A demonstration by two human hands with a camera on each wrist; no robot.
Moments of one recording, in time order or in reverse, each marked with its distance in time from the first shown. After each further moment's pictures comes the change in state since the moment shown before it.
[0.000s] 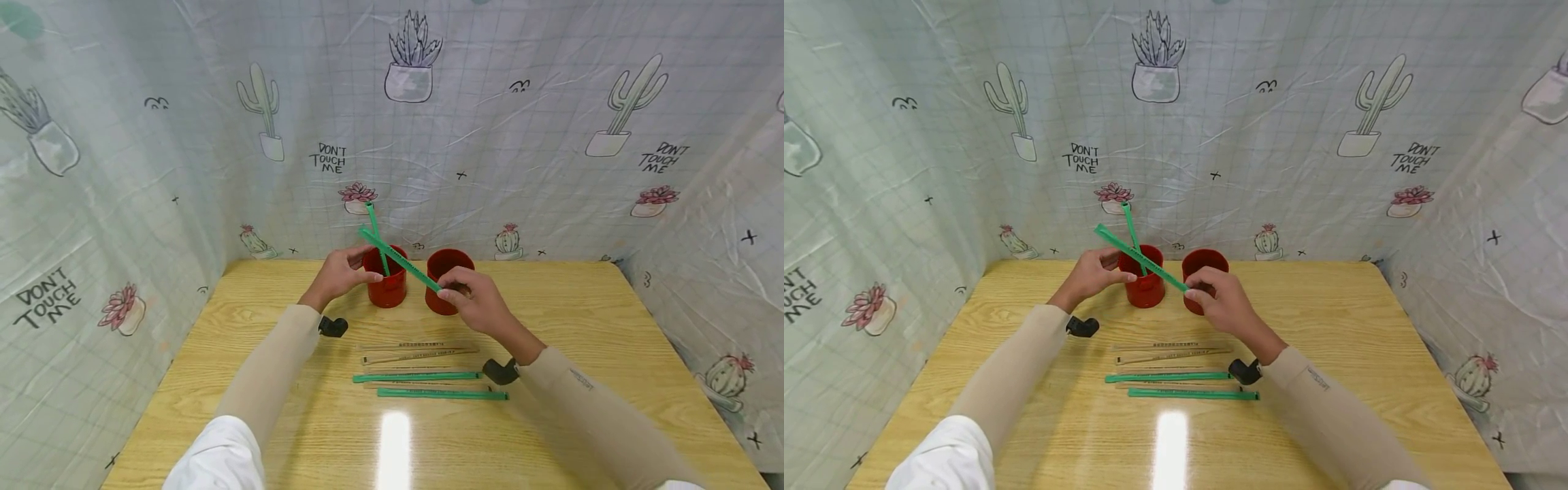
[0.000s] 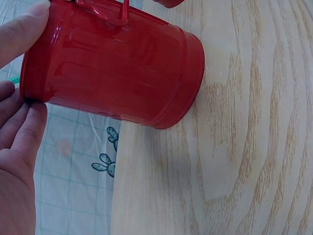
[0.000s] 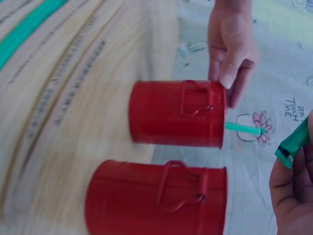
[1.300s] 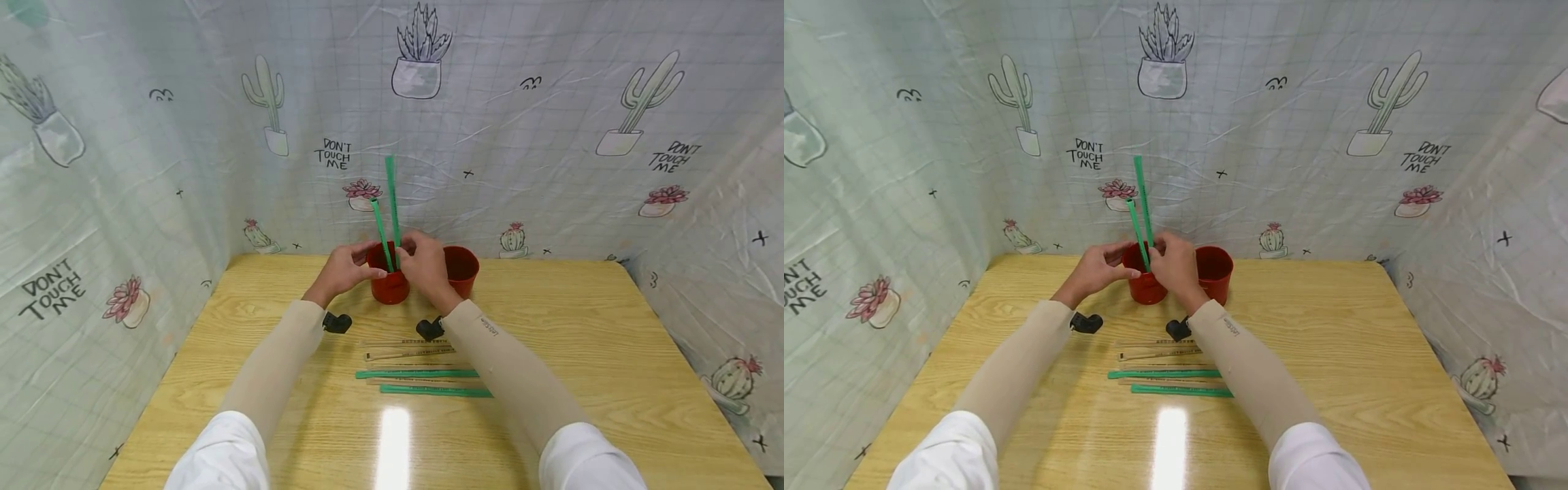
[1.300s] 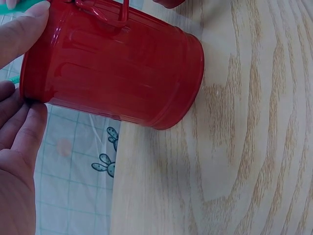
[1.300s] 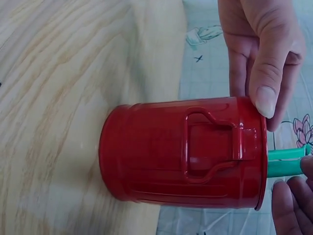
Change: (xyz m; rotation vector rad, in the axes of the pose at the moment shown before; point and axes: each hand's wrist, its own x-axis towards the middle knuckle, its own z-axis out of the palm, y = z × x) left_hand 0.006 -0.001 -0.001 -0.002 0.016 0.015; right_hand 0.099 -0.001 0.083 -0.105 0.202 0.286
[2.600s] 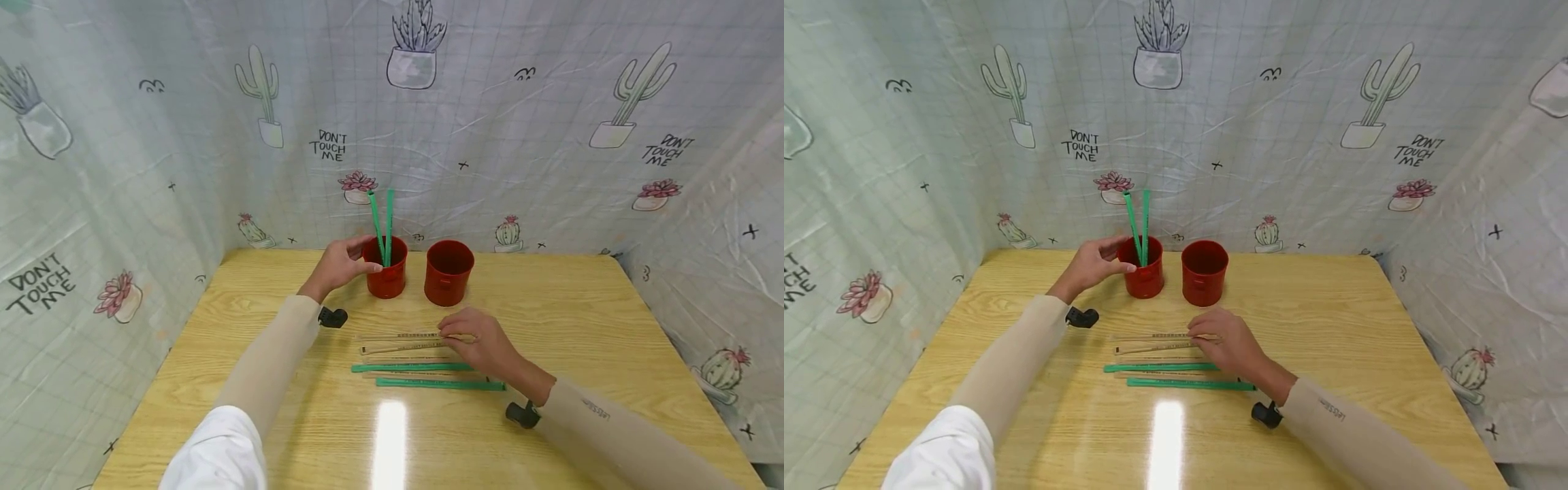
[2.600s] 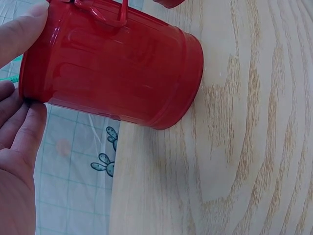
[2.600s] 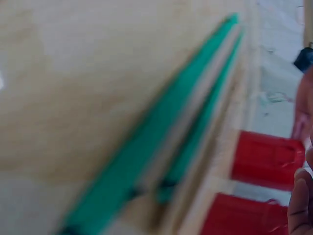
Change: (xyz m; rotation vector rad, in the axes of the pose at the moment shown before) left_hand -0.003 -0.005 0.002 0.003 0.004 -0.009; right_hand -0.139 0.074 -0.085 -0.008 -0.220 -0.461
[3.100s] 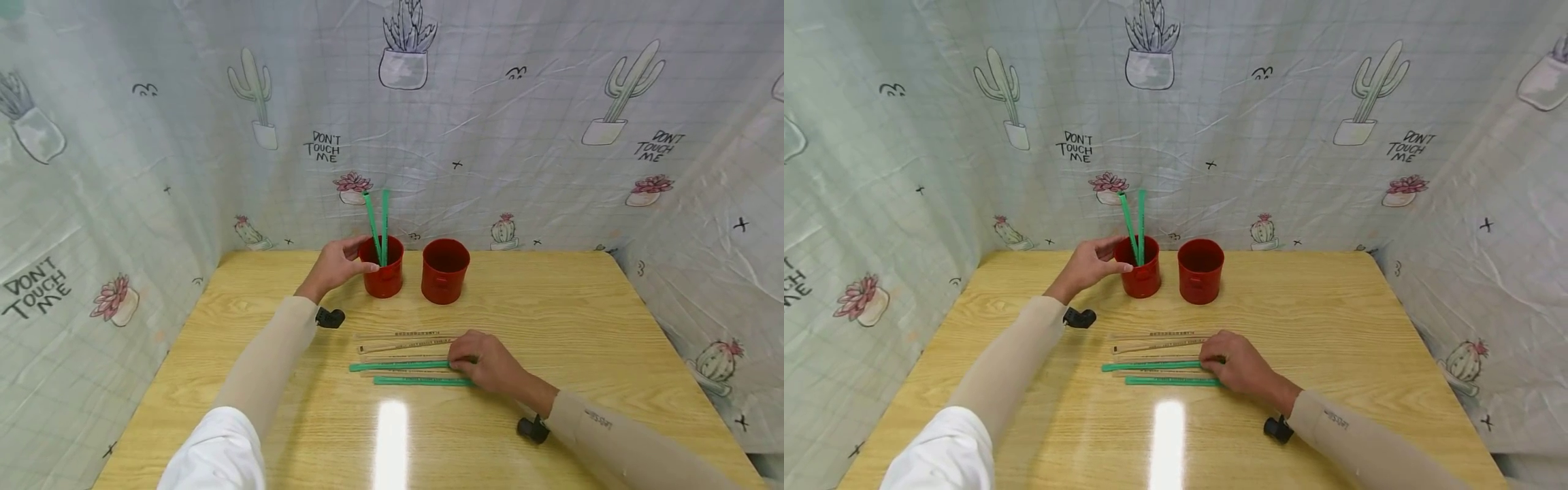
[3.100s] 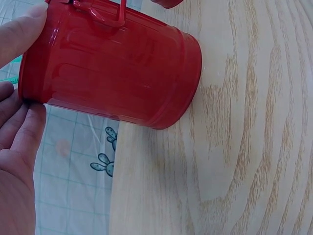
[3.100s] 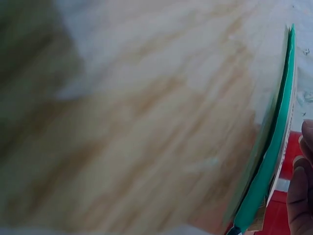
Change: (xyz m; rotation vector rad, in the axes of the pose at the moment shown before) left_hand -0.001 0.006 0.001 -0.025 -0.020 -0.010; right_hand -0.042 0.016 0.001 -0.008 -0.206 0.113
